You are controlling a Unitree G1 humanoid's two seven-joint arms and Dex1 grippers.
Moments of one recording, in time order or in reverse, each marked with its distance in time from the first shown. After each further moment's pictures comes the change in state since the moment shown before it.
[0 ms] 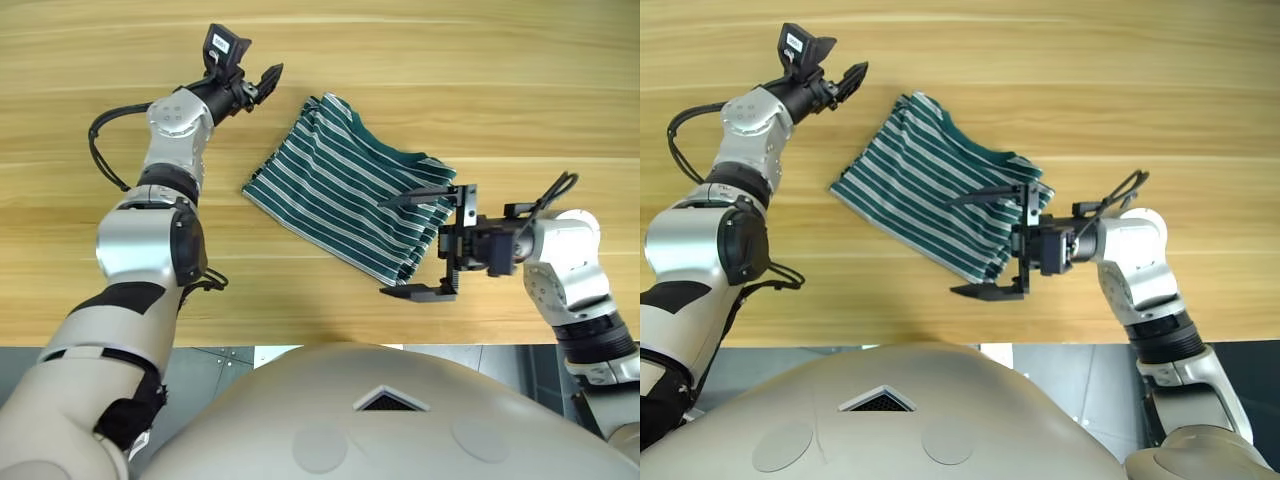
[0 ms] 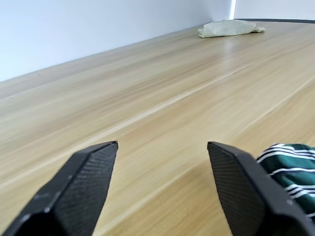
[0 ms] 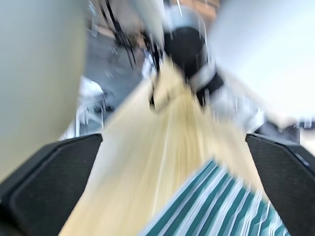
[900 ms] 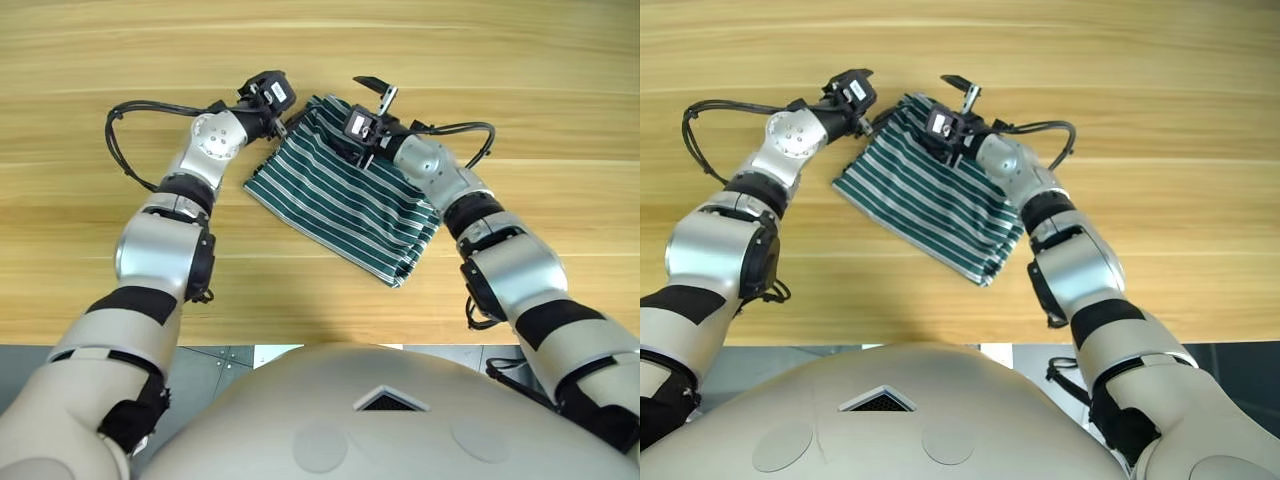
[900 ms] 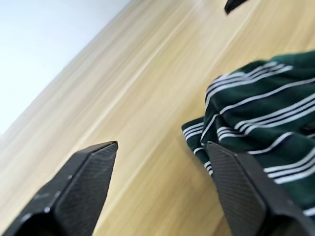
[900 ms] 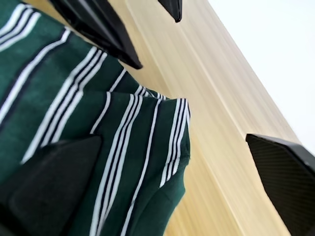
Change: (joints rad) left arm 0.034 -0.046 -0.331 -0.003 0.307 -0.047 0.290; right arm -0.695 0.532 0.148 1.362 -0.937 -0.125 -1.025
